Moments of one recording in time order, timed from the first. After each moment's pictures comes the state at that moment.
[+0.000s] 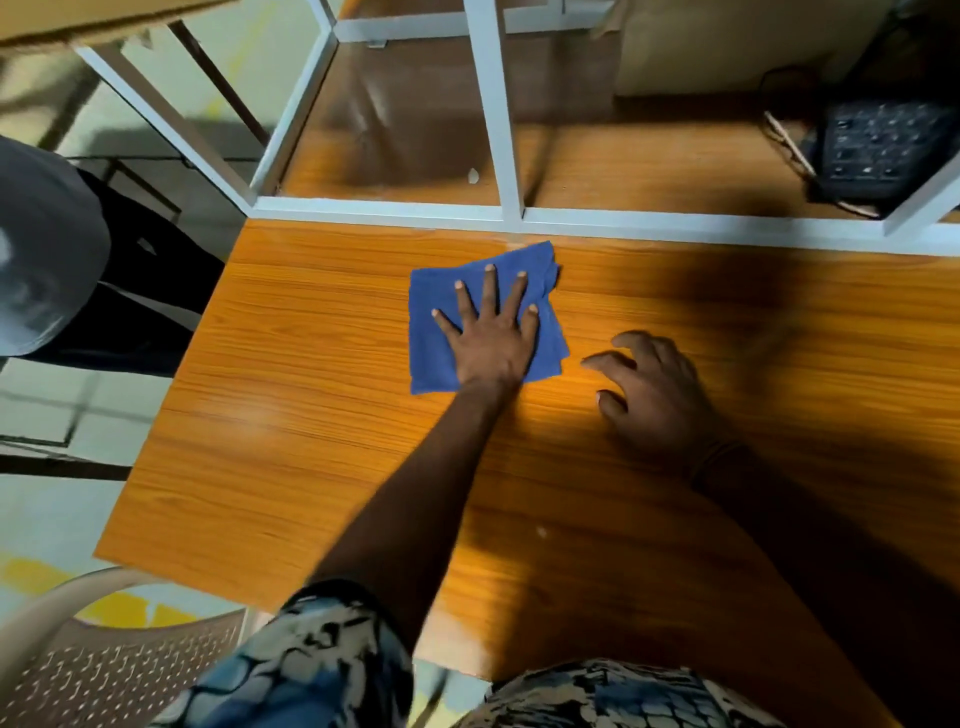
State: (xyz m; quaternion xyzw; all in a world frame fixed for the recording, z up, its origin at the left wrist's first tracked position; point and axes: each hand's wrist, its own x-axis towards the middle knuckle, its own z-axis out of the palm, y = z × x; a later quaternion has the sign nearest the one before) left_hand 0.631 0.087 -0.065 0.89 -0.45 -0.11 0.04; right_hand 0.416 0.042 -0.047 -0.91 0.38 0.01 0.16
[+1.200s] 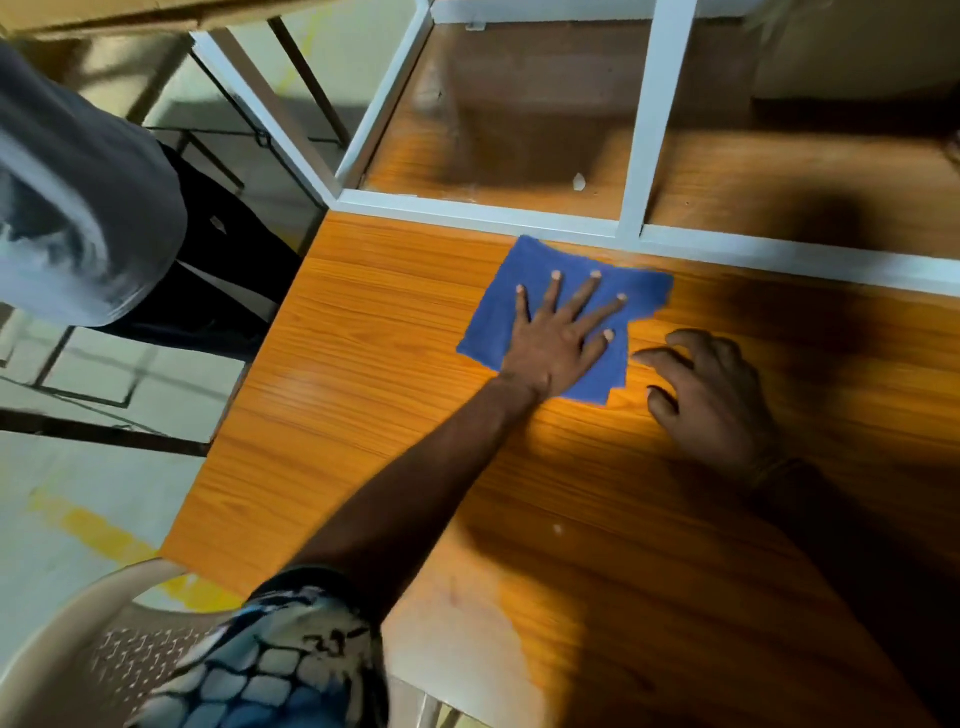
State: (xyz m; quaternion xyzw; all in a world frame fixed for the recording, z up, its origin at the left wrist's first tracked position) left_hand 0.717 0.091 -0.066 0.78 -0.61 -0.09 0.03; right_hand 0.508 0.031 -0.055 -0.92 0.37 -0.05 0.13
